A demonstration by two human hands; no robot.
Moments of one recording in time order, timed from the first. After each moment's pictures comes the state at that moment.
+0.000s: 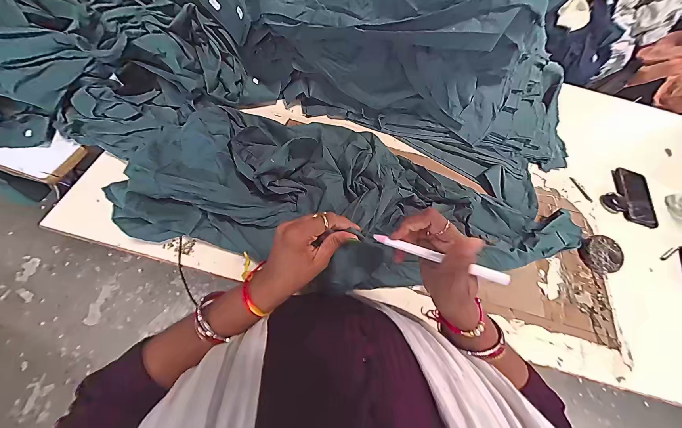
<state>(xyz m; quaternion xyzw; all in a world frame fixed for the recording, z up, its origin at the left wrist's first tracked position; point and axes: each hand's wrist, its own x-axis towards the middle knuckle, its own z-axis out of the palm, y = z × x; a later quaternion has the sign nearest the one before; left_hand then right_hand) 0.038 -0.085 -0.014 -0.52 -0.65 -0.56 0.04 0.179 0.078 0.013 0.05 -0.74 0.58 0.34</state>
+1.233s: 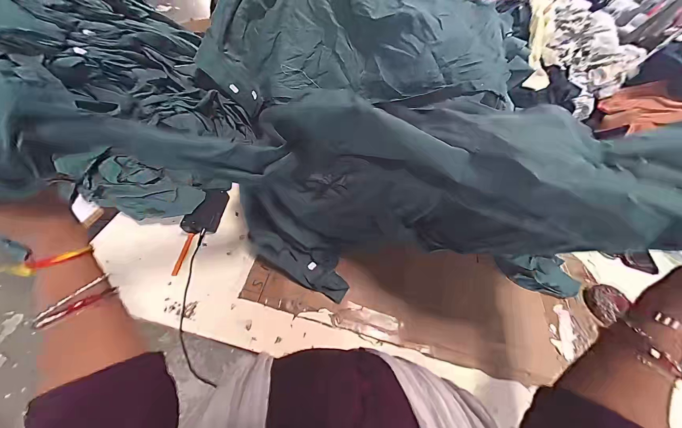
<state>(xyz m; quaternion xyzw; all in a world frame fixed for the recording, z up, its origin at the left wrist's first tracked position) -0.198 -0.240 0.013 0.07 -0.85 -0.45 0.27 0.311 0.351 0.025 -0.35 -0.64 0.05 0.68</state>
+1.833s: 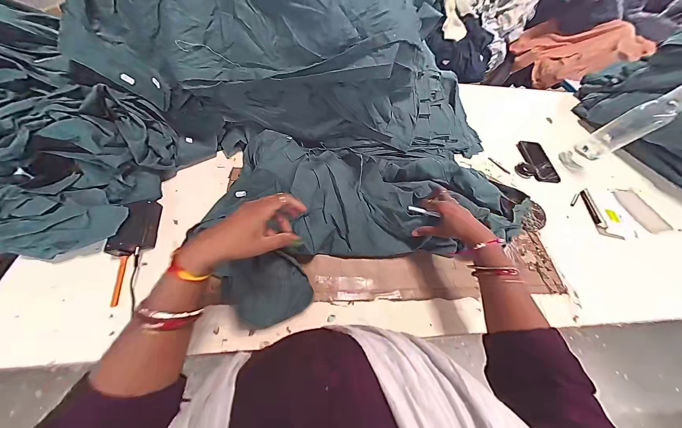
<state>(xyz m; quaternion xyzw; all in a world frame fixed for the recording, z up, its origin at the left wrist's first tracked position) -0.072 -0.032 0.025 -0.67 -0.64 -0.29 -0.24 0.252 0.271 -0.018 -0.33 -0.92 0.21 -0.01</state>
